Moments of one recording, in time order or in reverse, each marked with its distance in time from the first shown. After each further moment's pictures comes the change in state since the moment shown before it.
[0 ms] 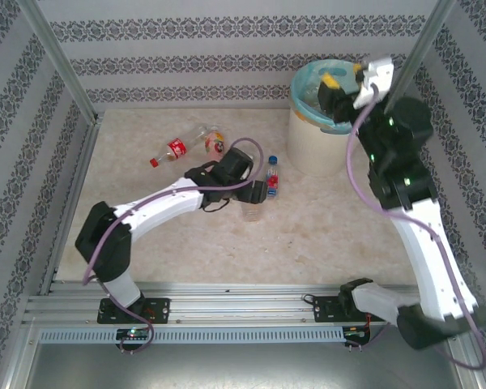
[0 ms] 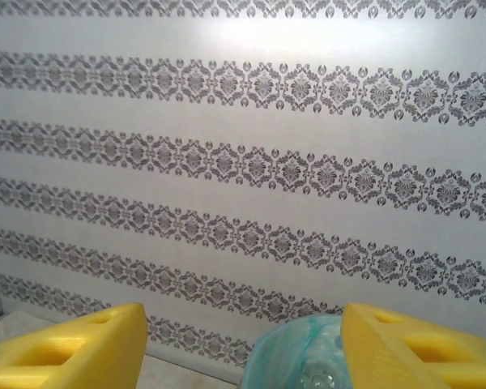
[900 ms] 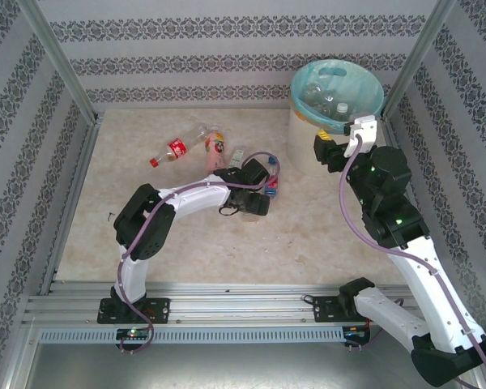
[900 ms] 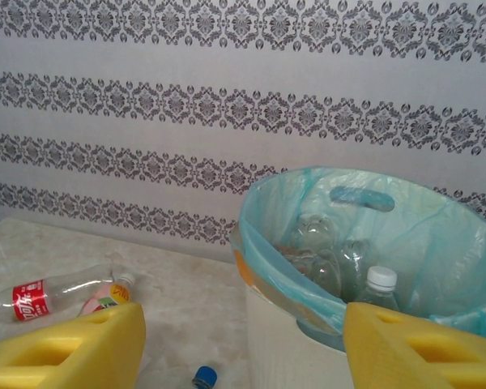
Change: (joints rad) left arm -0.011 0.267 0.108 -0.103 -0.002 -0.030; right arm 0.077 -0.220 -0.350 -0.073 0.142 0.050
